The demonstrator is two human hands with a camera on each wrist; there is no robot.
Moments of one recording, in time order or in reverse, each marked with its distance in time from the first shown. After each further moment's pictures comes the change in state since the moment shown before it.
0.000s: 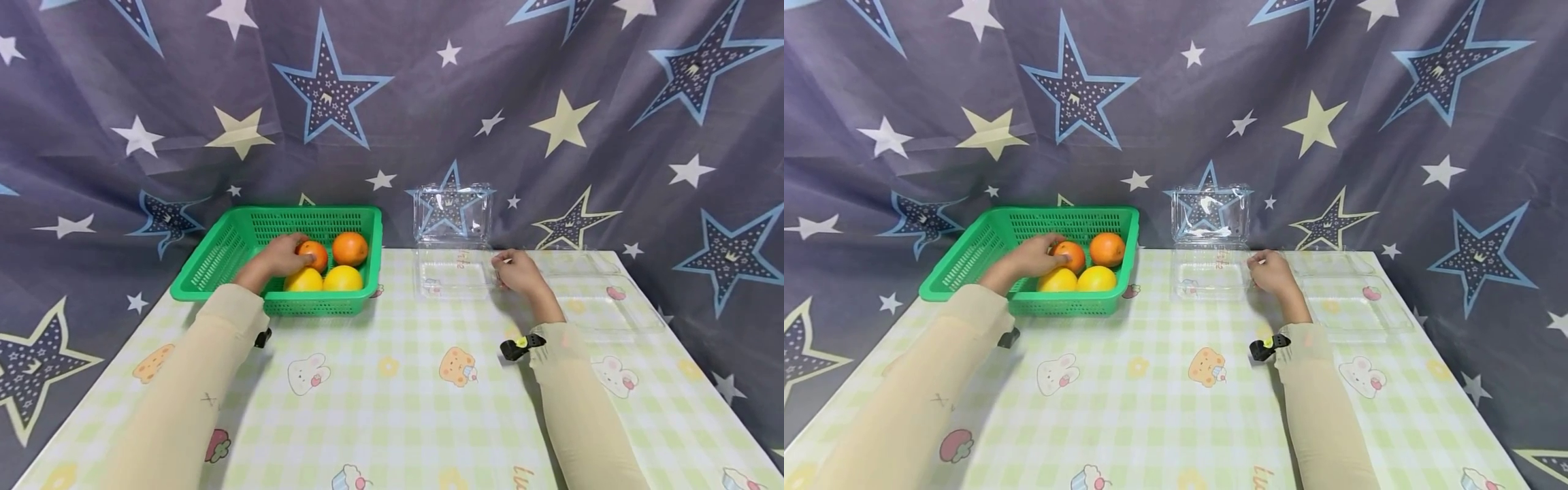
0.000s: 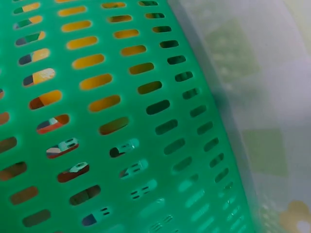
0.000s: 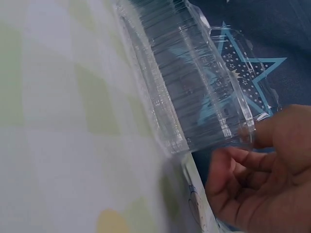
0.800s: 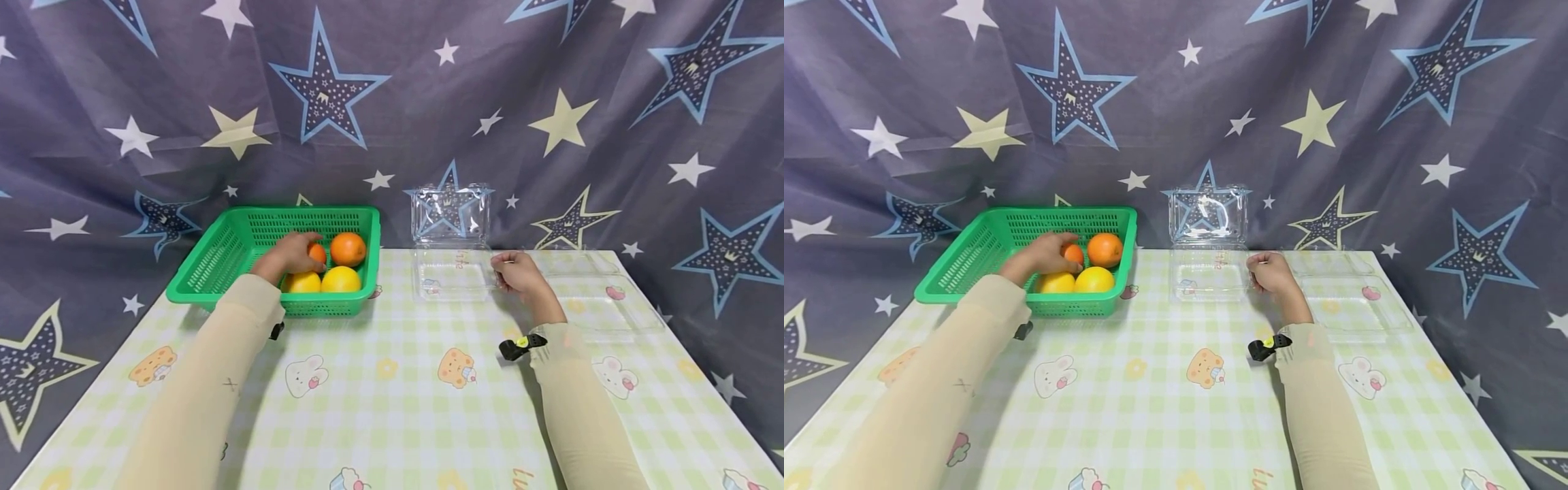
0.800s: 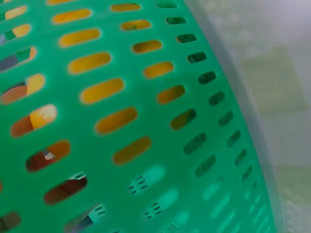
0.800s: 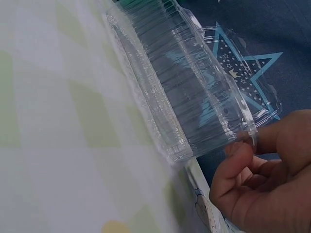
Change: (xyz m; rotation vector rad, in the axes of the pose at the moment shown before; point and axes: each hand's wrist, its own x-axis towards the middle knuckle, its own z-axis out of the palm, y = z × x) left_hand 0.016 0.018 0.006 0.071 -0.071 -0.056; right_hand 0.000 -0.001 0.002 0.397 -0.023 0.115
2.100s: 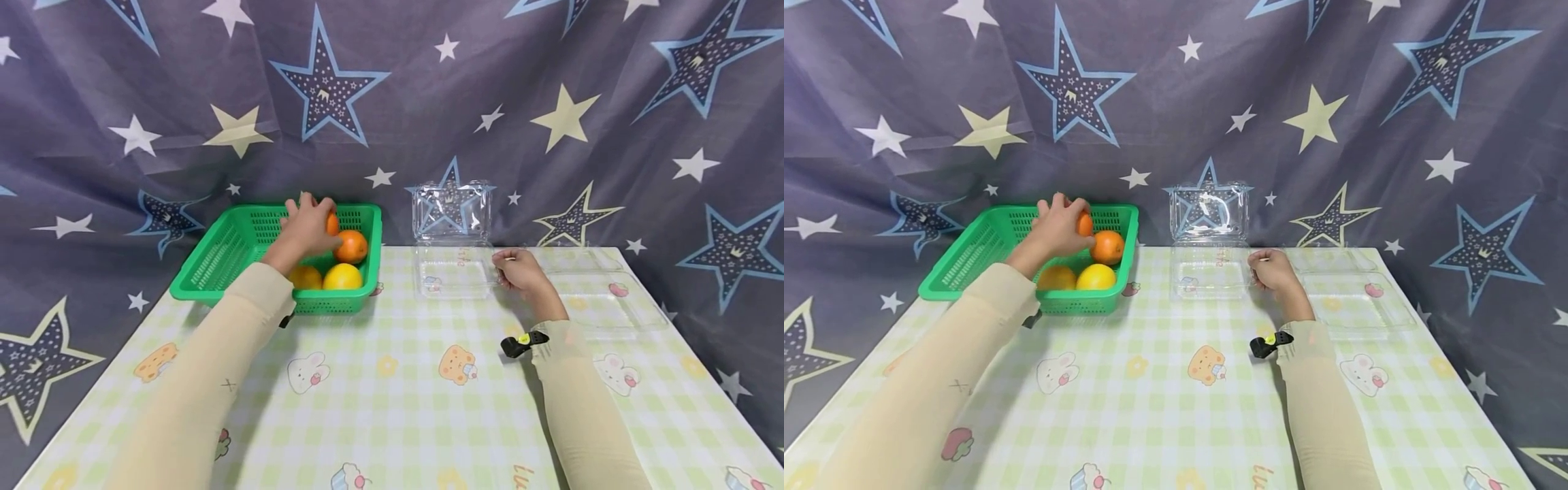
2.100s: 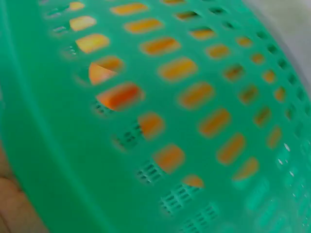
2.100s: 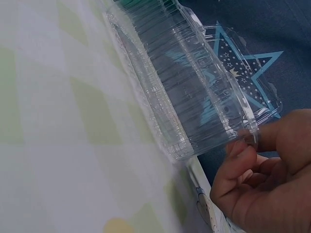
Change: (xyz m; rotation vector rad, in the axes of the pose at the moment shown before) left_hand 0.000 0.050 -0.017 0.102 0.323 0.032; right_hand 0.004 0.004 -0.001 -0.029 -0.007 0.004
